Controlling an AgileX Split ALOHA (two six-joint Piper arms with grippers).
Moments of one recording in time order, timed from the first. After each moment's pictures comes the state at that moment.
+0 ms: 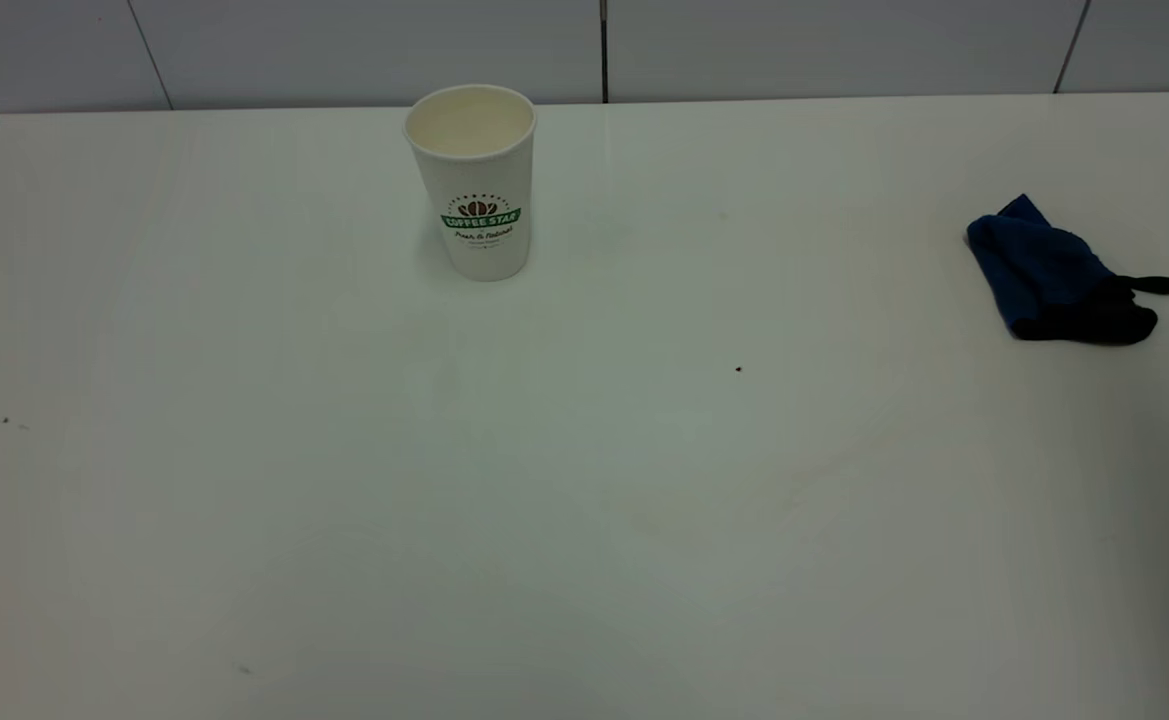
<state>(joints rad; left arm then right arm) 0.01 -0.02 -0.49 0.06 1.12 -0.06 -0.06 0.98 -1.08 0.07 1.24 -0.01</state>
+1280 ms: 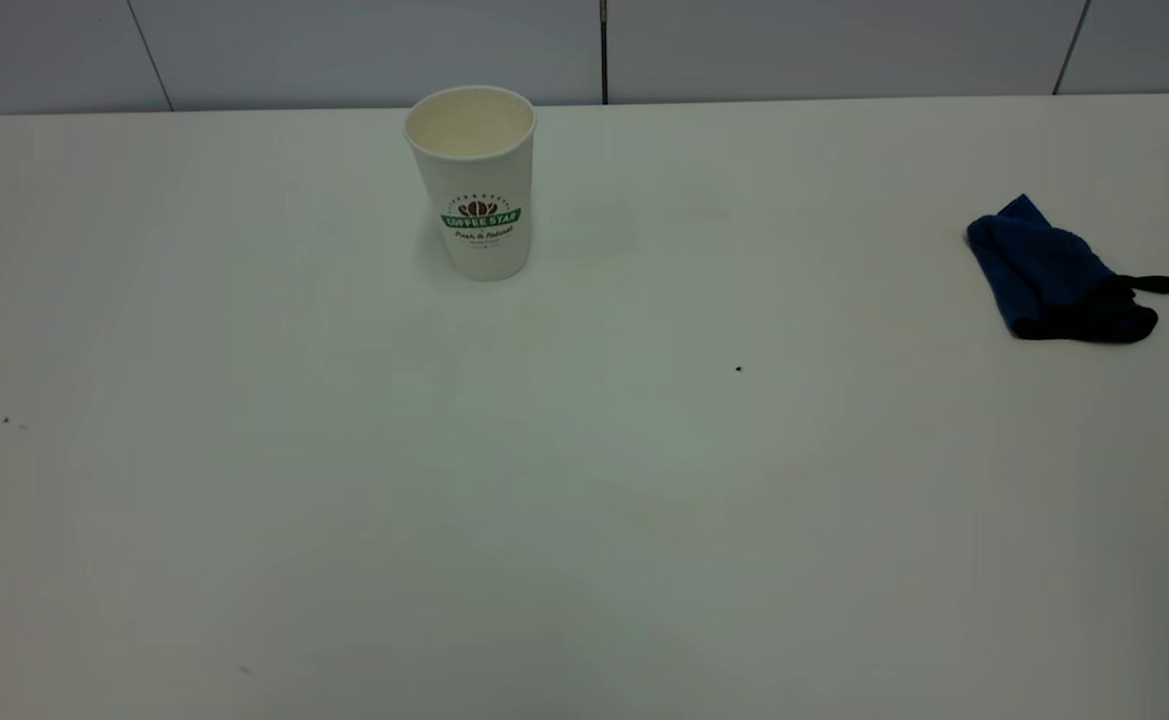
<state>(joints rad) 0.01 -0.02 -0.49 0.06 1.12 -0.06 -0.06 0.02 -0.49 0.02 1.16 0.01</state>
